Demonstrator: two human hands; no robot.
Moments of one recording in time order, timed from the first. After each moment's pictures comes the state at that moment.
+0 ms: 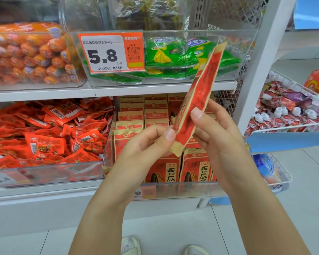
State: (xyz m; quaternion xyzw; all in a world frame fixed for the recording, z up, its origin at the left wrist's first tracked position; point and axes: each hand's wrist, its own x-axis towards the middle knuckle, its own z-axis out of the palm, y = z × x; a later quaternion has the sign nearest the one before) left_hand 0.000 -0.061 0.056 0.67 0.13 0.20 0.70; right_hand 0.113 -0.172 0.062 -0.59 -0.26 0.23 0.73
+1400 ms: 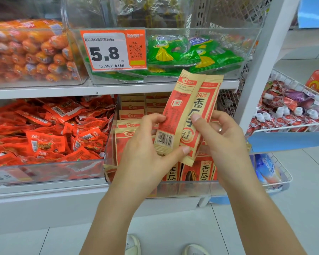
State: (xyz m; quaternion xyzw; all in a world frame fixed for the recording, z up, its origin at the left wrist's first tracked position) left_hand 0.009 -0.064 0.046 0.82 0.23 0.29 0.43; right_hand 0.111 -0.166 0.059 -0.60 -0.21 0.18 0.75
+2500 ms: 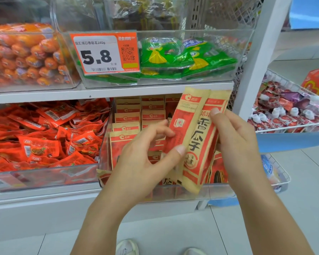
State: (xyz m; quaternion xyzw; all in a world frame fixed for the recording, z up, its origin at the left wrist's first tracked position) left_hand 0.008 -0.062 0.044 0.82 0.16 0.26 0.49; right_hand 0.125 -0.181 0.062 -0.65 -0.25 0.10 0.70
